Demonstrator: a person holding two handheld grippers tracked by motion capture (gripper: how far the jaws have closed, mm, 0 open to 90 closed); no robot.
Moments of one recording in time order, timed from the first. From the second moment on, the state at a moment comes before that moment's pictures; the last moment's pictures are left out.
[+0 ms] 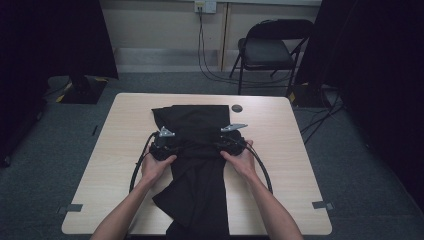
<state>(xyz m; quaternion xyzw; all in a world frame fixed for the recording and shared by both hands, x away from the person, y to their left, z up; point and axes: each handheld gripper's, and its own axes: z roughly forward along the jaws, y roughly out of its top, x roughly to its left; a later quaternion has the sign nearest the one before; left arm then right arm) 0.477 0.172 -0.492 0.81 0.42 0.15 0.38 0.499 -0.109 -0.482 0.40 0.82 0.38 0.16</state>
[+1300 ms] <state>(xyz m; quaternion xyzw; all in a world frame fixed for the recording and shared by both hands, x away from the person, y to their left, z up) 0.434 0.181 -0.493 0.84 0.39 0.18 0.35 0.398 -0.167 -0.476 0.39 0.83 0.37 0.16</state>
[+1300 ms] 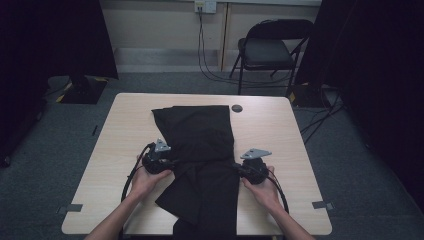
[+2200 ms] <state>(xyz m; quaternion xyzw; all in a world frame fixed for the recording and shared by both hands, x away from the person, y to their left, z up) 0.432 0.187 -0.484 0.81 0.40 0.16 0.41 0.368 -0.058 -0.476 0.27 0.86 0.43 0.06</state>
